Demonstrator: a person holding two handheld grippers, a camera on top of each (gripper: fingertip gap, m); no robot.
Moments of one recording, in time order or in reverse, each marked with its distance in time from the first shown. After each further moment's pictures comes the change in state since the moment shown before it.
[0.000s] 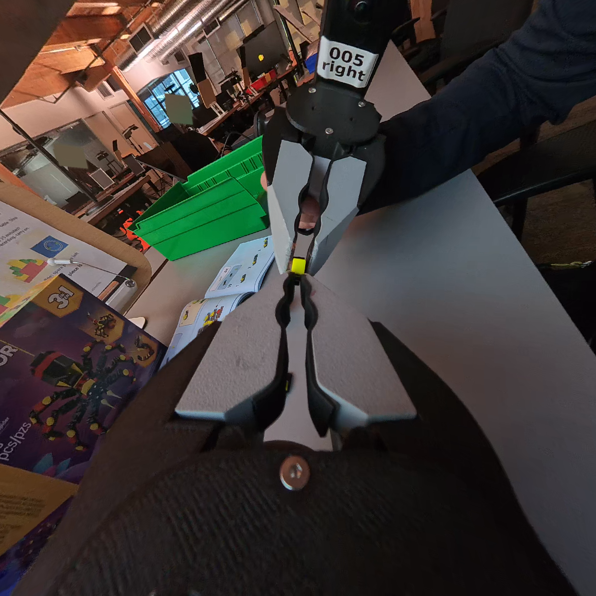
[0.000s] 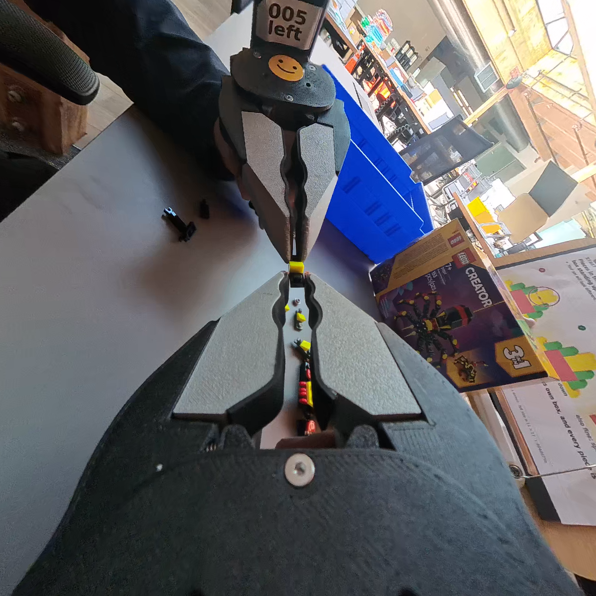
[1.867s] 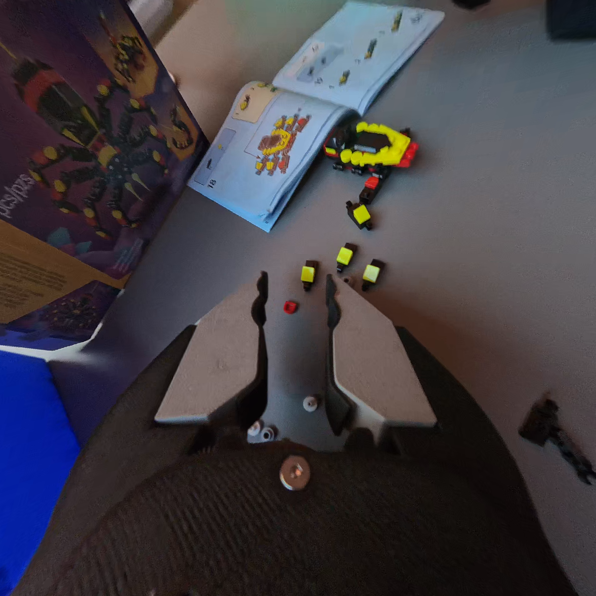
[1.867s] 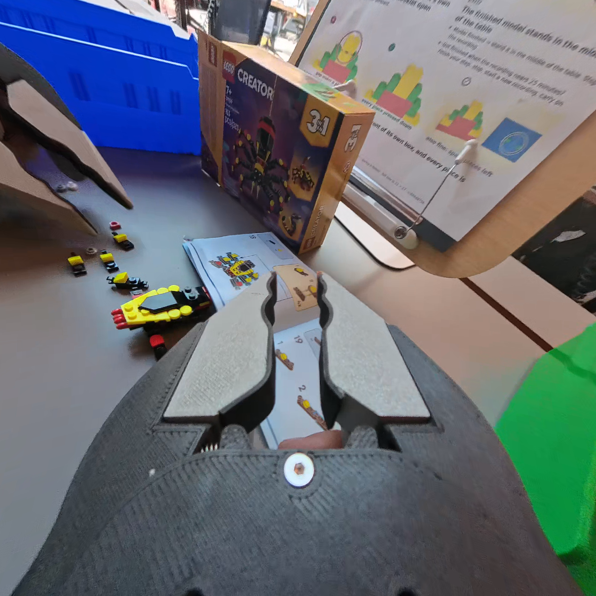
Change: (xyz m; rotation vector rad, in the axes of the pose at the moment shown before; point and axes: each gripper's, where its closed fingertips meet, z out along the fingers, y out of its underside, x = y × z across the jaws) left arm -0.057 0.112 -0.019 -0.569 -0.221 -0.363; right arm 0.116 0.130 -0.063 -0.206 0.434 0.574
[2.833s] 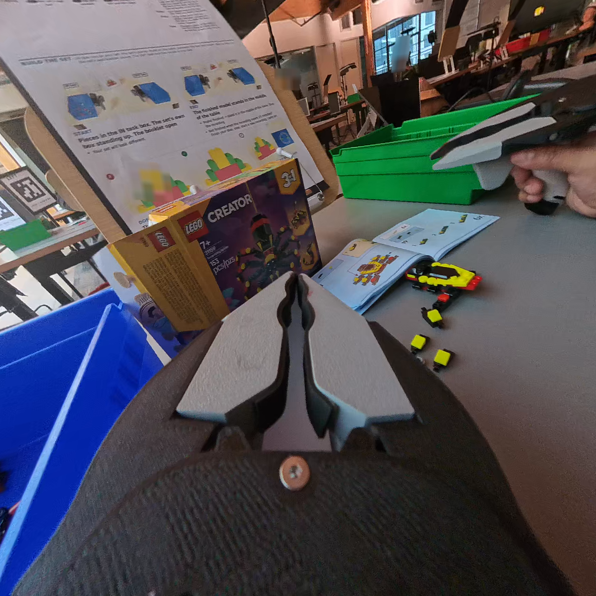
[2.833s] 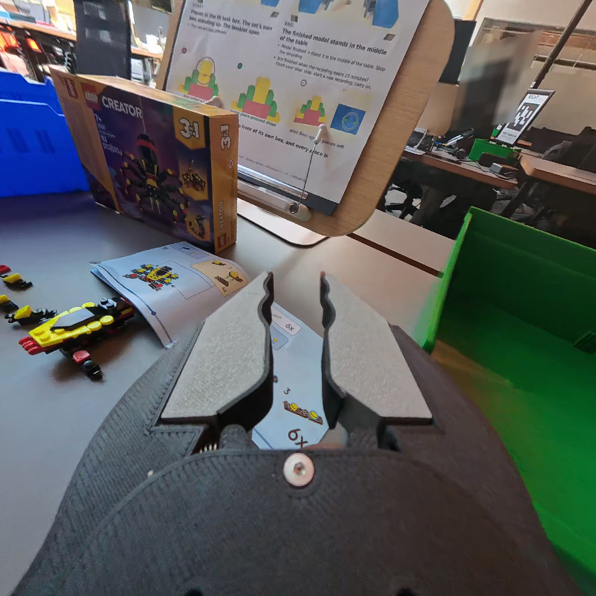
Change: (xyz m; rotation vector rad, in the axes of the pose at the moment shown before) left arm -0.058 -0.047 -0.058 0.518 -0.324 -0.060; right arm 0.053 0.016 -0.045 0.074 0.339 0.146
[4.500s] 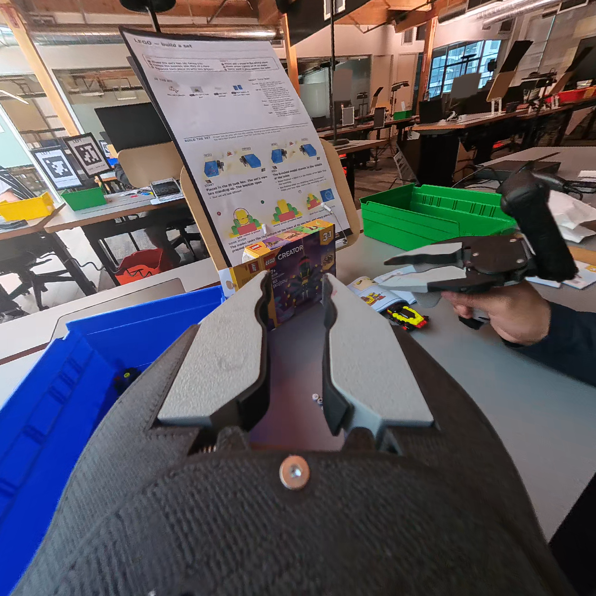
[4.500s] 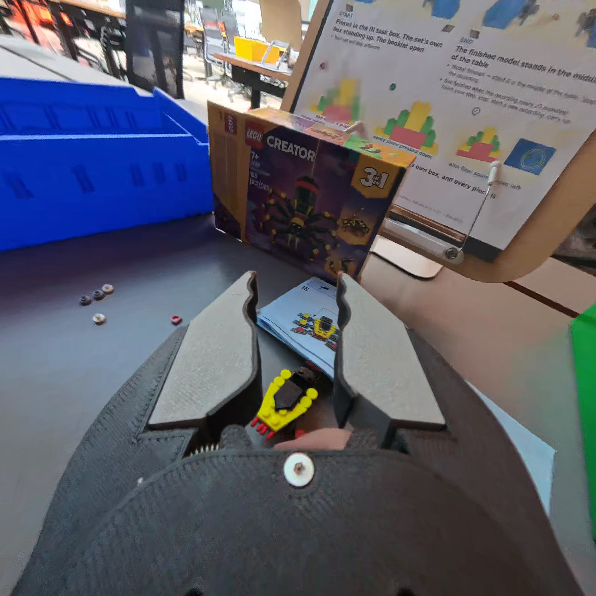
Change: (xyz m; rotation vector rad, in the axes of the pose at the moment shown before) left arm -0.032 -0.103 -0.124 -0.010 -0.136 -0.150; right arm -0.154 -0.040 0.038 -0.071 -0.076 0.005
